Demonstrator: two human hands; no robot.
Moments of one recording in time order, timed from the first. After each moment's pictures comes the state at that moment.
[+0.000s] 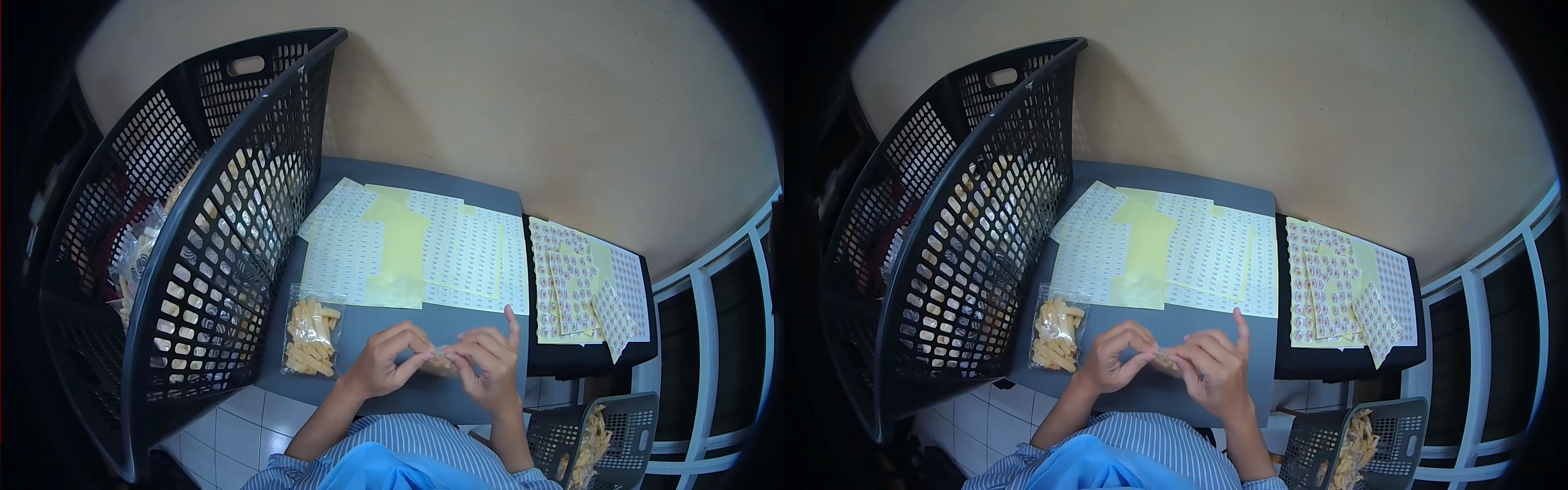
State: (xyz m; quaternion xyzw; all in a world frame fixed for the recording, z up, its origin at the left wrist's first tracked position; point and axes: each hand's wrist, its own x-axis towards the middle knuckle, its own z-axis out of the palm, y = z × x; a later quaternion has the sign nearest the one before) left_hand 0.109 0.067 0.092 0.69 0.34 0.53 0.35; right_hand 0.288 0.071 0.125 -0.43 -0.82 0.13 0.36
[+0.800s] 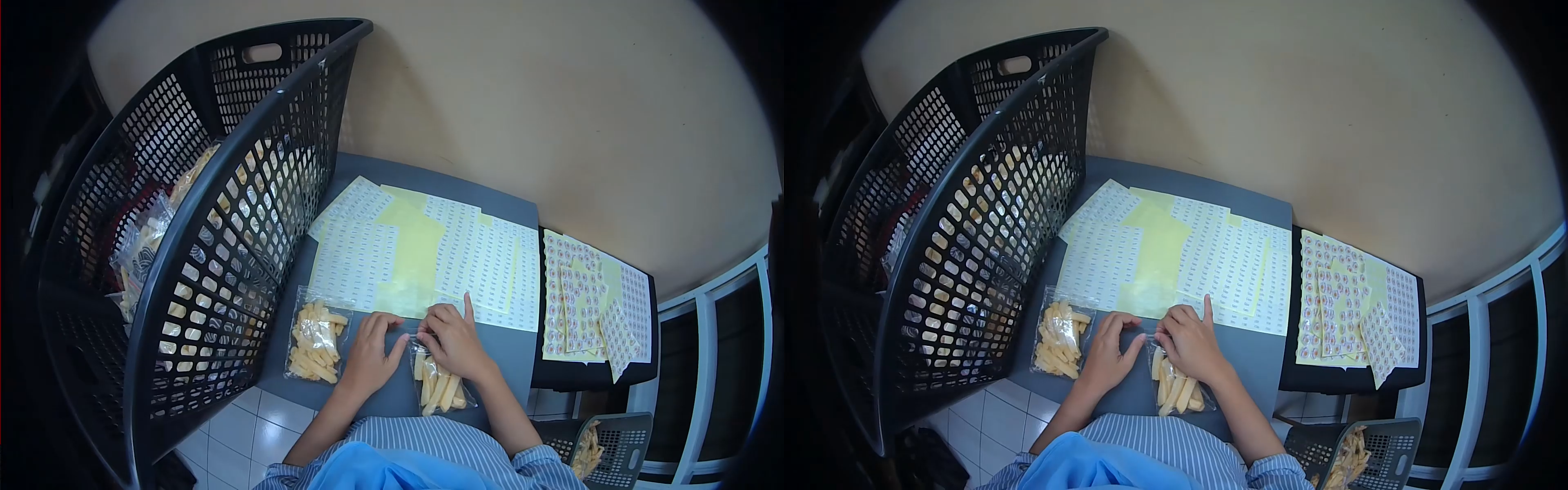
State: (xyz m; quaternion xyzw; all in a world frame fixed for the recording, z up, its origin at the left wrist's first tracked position) left_hand 0.098 0.076 0.049 0.63 0.60 0.43 0.25; right_hand 0.257 0.136 0.061 -0.40 -0.87 0.23 0.16
